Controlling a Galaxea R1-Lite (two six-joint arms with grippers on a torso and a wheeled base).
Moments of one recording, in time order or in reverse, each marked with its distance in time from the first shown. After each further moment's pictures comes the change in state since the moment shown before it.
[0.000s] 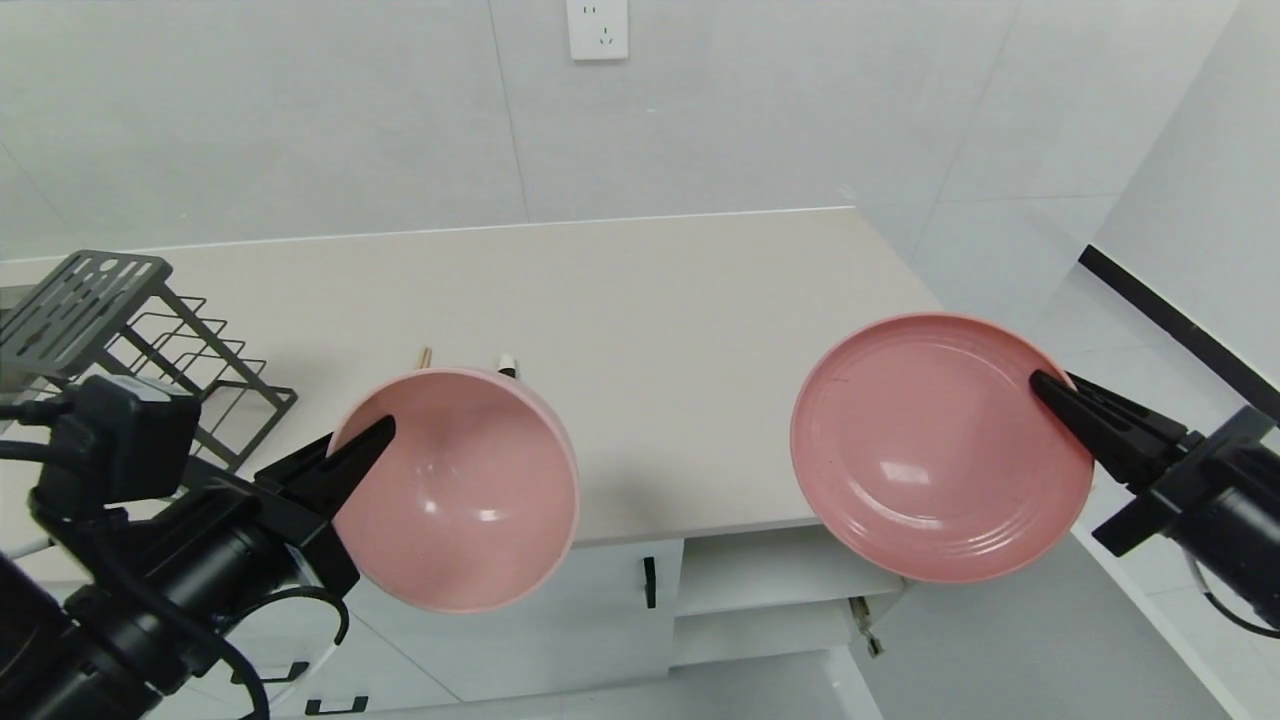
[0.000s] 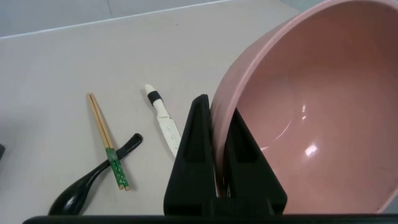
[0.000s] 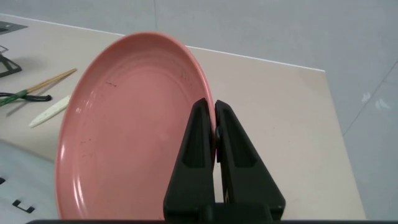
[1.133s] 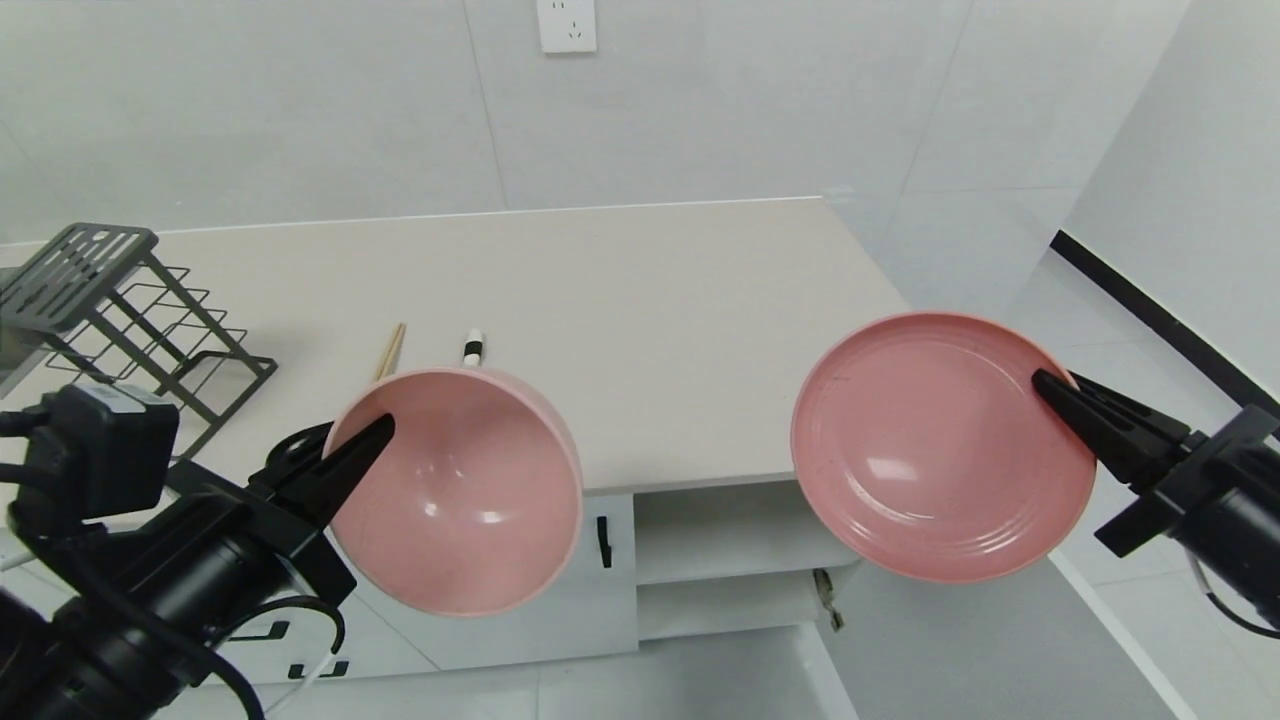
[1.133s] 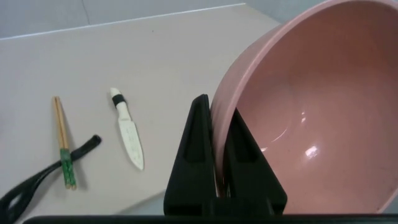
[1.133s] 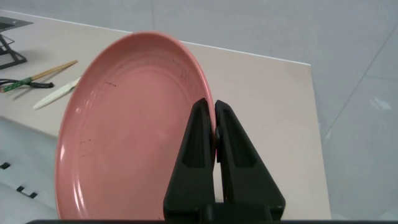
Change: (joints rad) left arm -0.016 0.009 0.032 -0.084 -0.008 -0.001; right arm 0.001 -0.003 -0.001 -0.001 0.000 -0.001
